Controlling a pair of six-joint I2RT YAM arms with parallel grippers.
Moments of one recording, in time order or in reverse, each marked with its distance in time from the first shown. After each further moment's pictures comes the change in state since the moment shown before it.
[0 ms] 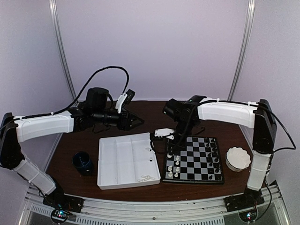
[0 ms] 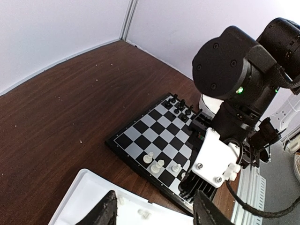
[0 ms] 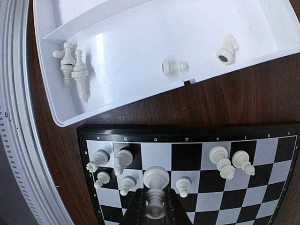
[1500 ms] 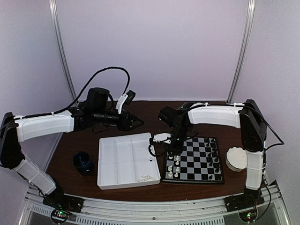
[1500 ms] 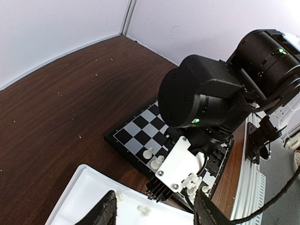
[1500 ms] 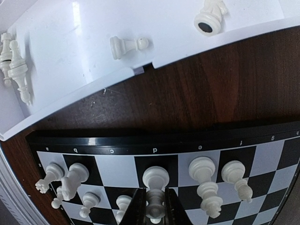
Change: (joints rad) left arm 0.000 0.006 0.009 -0.032 0.001 0.006; right arm 0.005 0.132 0.019 0.038 0.135 0.020
